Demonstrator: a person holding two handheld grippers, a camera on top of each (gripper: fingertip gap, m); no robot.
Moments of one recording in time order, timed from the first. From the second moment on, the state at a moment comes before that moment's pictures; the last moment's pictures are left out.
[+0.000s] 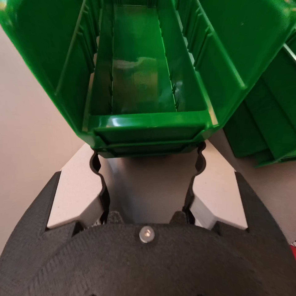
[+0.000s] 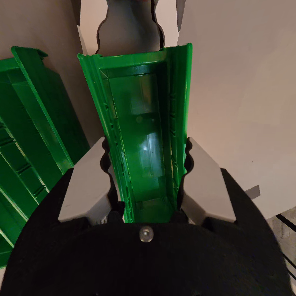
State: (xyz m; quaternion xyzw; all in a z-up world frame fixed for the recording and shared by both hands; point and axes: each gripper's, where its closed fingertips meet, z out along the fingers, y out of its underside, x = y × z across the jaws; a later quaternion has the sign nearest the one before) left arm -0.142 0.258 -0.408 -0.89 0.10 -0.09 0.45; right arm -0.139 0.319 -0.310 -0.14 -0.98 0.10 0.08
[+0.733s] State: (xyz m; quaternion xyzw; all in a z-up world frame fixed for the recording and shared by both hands) left arm -0.147 0.260 -0.411 -0.89 0.11 -0.07 0.44; right arm -0.149 0.328 -0.314 -0.17 -0.98 0.06 0.06
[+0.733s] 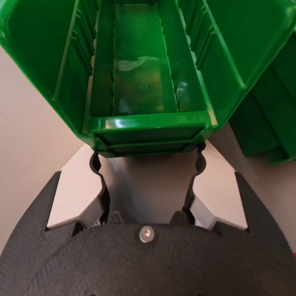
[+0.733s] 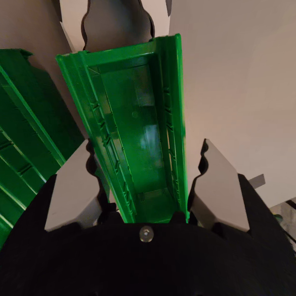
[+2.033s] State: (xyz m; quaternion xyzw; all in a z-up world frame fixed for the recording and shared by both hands) left arm -0.146 0.259 -0.413 -0.89 0.12 -0.07 0.43; right arm -0.131 0.357 -0.306 -0.18 -0.98 0.06 0.04
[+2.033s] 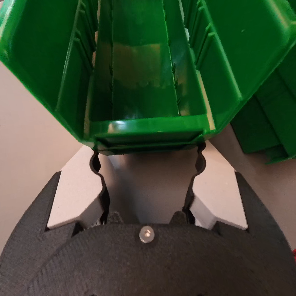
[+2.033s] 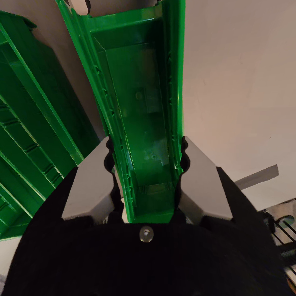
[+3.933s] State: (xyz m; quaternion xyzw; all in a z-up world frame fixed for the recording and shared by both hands) left arm -0.166 0.239 -0.393 -0.85 0.05 -0.29 0.44; right arm -0.119 0.356 -0.314 -0.19 -0.97 0.11 0.04
